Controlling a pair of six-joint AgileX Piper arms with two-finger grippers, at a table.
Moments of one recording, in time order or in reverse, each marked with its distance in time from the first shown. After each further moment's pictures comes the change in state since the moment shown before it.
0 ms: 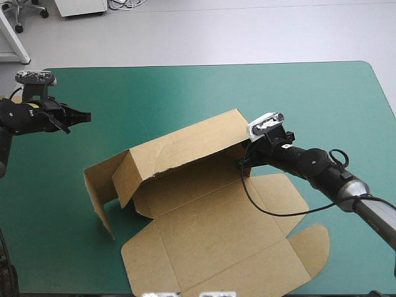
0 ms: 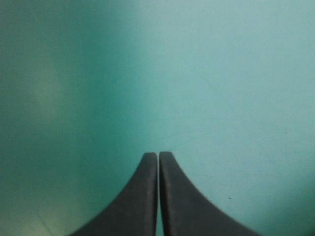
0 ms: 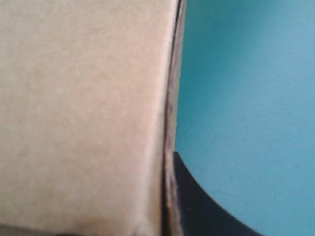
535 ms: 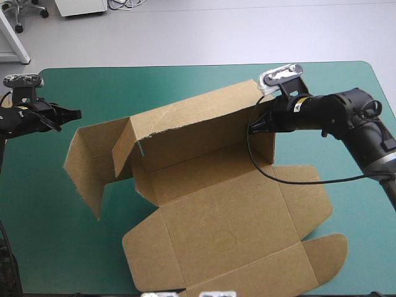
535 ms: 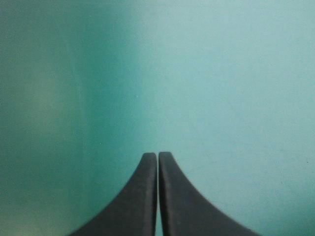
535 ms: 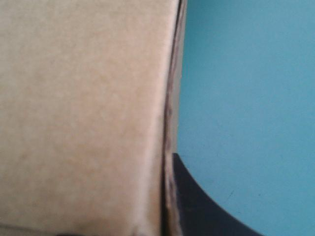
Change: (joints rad) left arm 0.097 0.038 0.042 -0.151 -0.101 0.117; right arm -0.028 -0.022 -0.654 -0.851 0.745 0.920
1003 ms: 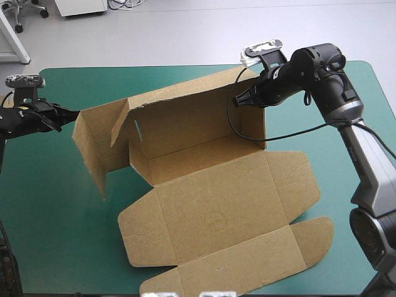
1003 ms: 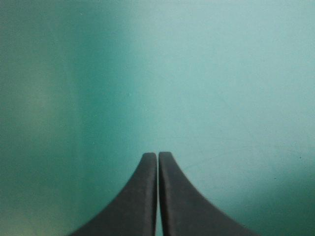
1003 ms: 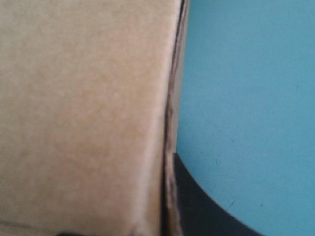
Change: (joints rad) left arm 0.001 0.001 0.000 -0.025 0.016 0.026; right arm -0.005 0.355 -0.463 -0.033 0.292 0.064
